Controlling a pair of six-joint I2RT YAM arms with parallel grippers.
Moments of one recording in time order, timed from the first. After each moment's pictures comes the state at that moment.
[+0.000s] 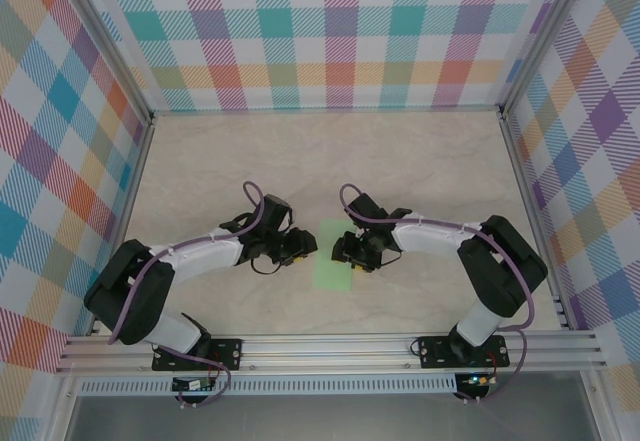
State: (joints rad) left arm -0.62 1.47 0.71 -0.18 0.39 -0.98; right arm 0.75 1.65 0.88 -0.45 -0.31 0.97
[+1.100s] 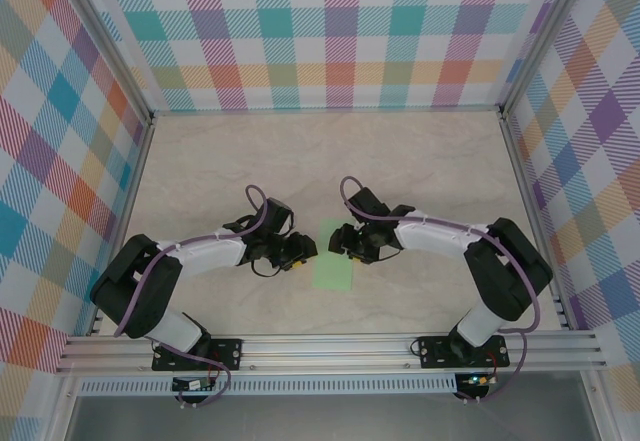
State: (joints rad) left arm -0.63 1.51 0.70 -0.19 0.41 -0.98; right arm 0.74 1.62 0.91 -0.42 -0.28 0.95
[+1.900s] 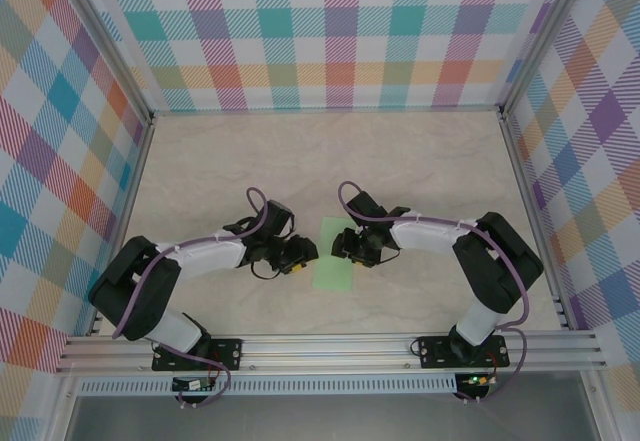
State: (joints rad) left arm -0.65 1.48 0.68 -0.21 0.42 -0.99; right arm 0.73 1.67 0.89 -0.41 -0.25 0.94
